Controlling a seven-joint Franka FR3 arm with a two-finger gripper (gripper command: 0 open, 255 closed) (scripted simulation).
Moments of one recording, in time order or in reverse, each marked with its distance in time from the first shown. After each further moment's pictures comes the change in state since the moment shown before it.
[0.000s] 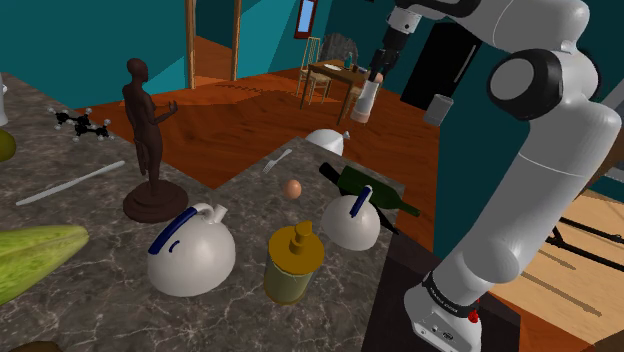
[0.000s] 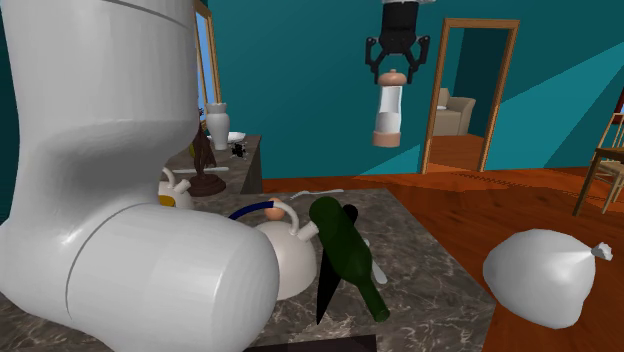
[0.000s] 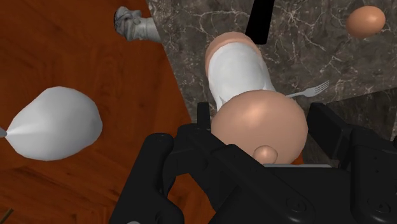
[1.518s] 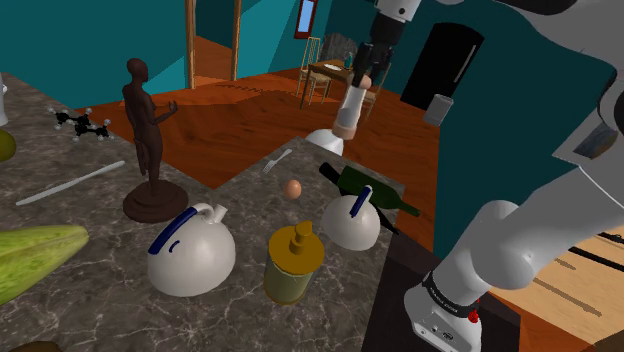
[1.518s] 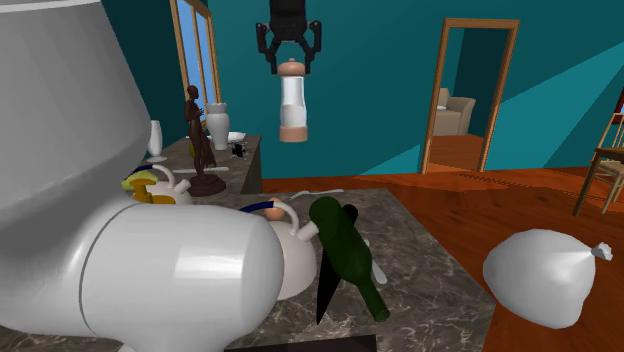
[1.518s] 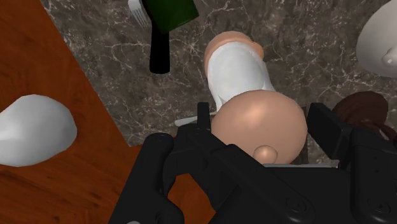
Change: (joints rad) arm 0.218 -0.458 0.270 -0.454 -0.140 0.020 0.479
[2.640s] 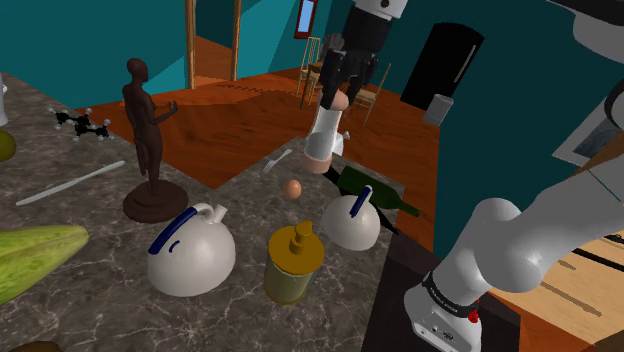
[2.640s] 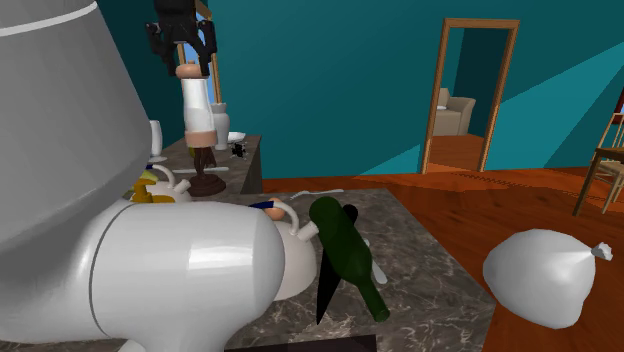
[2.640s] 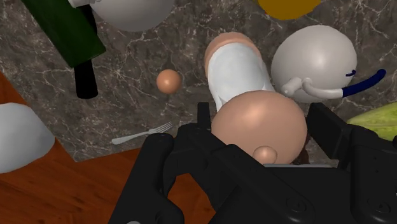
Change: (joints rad) arm 0.133 -0.086 0.298 -0.088 0.066 -0.005 0.419
